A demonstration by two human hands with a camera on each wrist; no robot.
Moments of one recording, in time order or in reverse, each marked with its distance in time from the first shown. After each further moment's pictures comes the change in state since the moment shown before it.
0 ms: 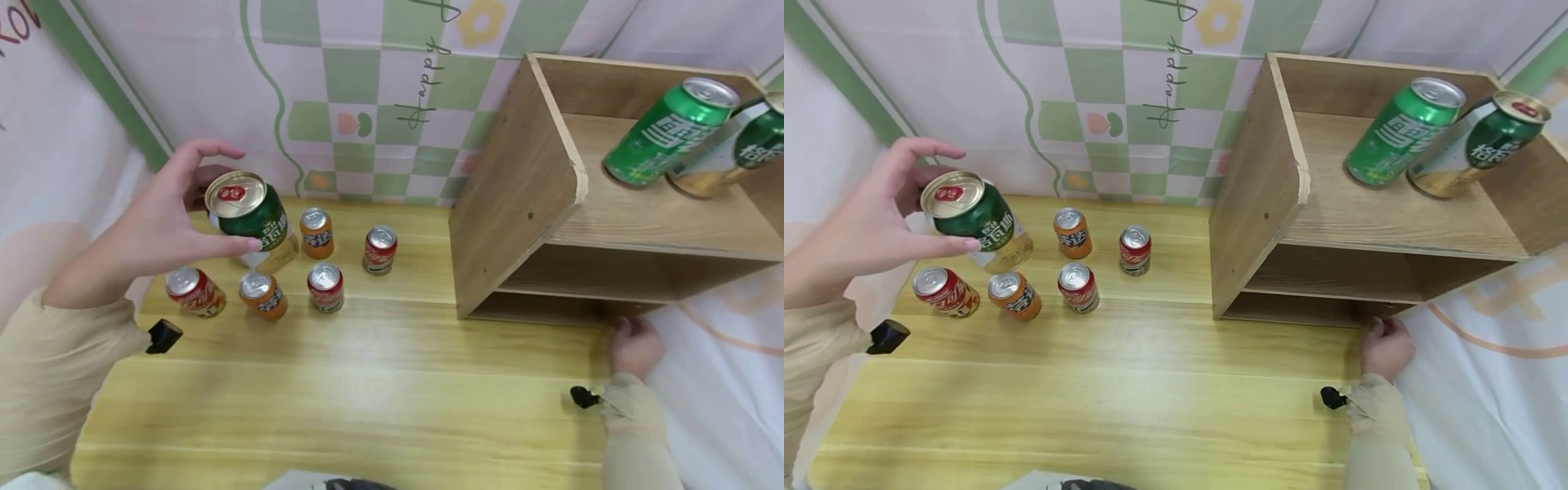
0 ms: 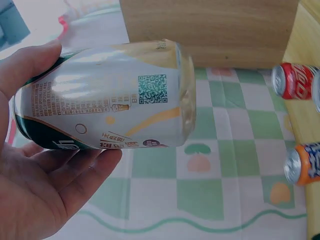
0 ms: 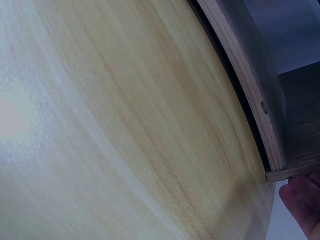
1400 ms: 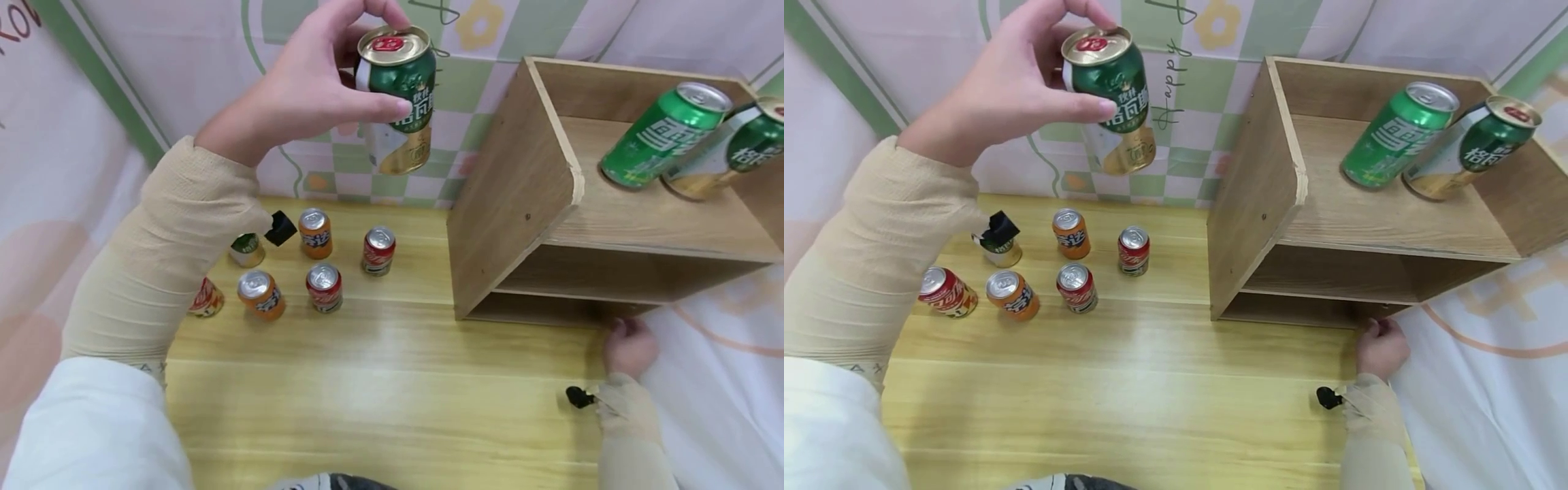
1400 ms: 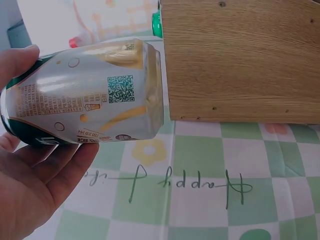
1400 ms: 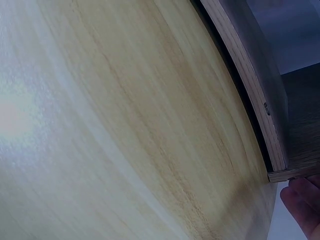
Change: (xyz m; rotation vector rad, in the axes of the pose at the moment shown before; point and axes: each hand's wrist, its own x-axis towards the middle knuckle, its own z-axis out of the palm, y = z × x) left_hand 0.149 0.082 0.044 -0.227 -0.079 0.238; right_hand -0.001 -0.001 -0.002 -0.001 -0.042 0.047
